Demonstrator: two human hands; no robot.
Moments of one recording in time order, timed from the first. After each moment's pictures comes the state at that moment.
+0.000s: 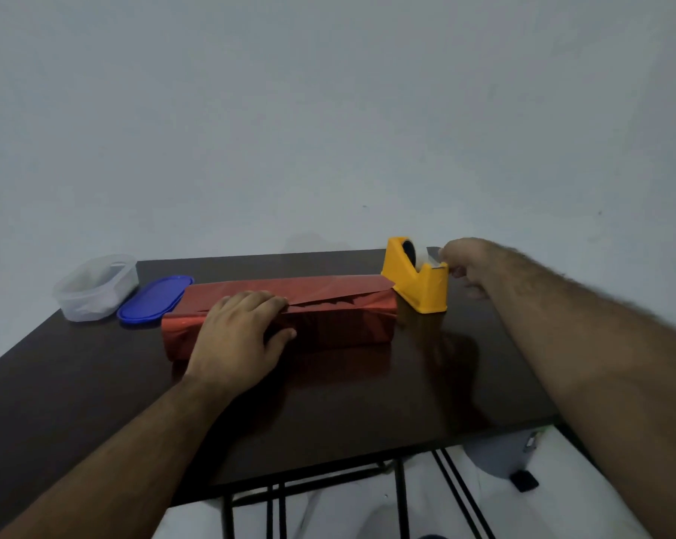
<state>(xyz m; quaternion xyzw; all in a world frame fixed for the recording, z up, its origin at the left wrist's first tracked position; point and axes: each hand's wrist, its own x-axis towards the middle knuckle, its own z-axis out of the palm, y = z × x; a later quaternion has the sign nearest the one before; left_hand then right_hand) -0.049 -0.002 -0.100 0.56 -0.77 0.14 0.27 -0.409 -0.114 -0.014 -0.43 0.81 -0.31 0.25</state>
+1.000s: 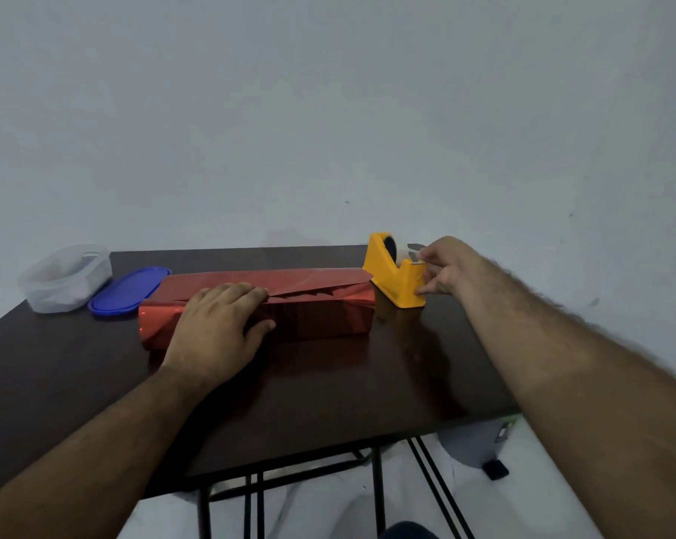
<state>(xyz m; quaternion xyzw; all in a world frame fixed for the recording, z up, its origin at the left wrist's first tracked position) -0.055 0.000 -0.096 0.56 -0.77 0.16 0.27 -0.408 -0.112 -0.025 -0.24 0.57 -0.57 0.54</state>
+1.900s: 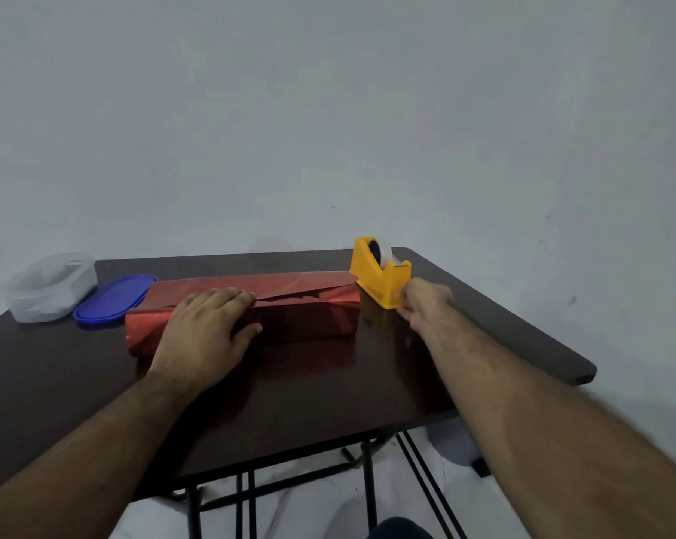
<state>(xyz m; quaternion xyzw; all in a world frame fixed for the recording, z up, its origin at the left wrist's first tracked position) -0.054 -0.002 -0.099 0.56 -0.77 0.16 0.27 -0.381 -0.066 -0.074 -0.24 0.63 -0.62 0.41</state>
